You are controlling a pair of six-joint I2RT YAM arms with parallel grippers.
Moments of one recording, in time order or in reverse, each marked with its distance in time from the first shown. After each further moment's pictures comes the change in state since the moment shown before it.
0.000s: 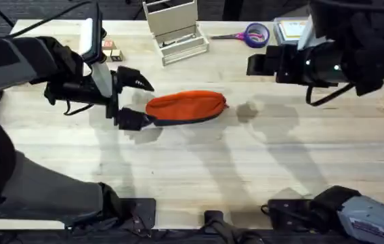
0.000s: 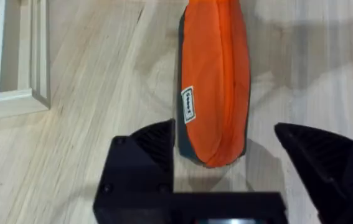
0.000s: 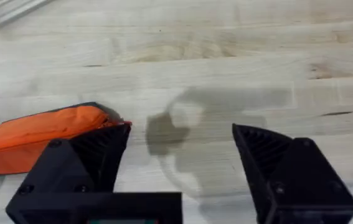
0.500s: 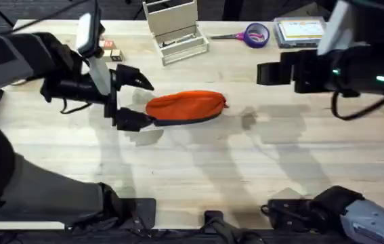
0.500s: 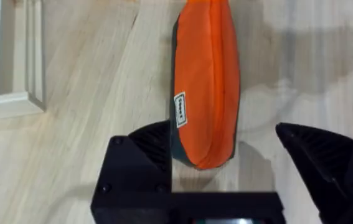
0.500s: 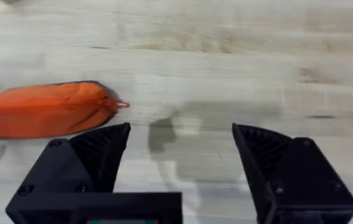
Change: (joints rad) left arm 0.000 -0.012 0.028 -0.078 0.001 -0.002; right arm 0.000 -0.142 -0.001 -0.078 -0.056 -0.131
